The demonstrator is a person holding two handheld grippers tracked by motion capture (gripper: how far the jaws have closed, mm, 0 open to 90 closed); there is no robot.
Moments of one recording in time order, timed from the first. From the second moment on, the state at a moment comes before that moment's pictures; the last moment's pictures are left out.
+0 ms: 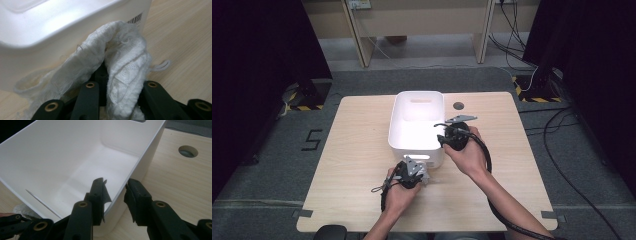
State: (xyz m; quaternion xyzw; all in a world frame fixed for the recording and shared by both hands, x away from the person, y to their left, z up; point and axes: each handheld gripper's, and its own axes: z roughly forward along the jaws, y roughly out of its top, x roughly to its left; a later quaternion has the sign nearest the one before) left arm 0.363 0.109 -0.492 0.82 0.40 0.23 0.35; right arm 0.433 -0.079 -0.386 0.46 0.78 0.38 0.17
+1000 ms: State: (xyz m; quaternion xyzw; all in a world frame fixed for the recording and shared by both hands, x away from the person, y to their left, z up) left arm 0.354 0.105 -0.442 0.80 0.38 0.24 0.40; right arm 0.432 -0.076 -0.388 0.47 0.78 0.38 0.17
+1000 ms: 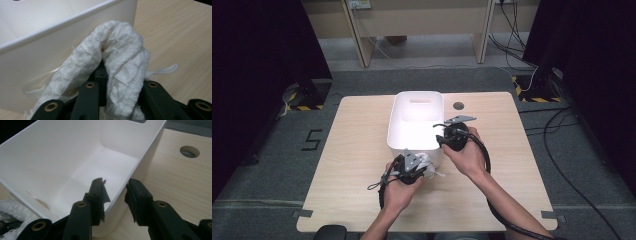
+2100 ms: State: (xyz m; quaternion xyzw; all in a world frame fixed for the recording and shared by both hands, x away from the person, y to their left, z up) left arm 0.356 0.095 -0.434 0.80 0.37 0.25 0.39; right arm 0.432 -0.075 -0.387 0.46 0.78 0.38 0.17
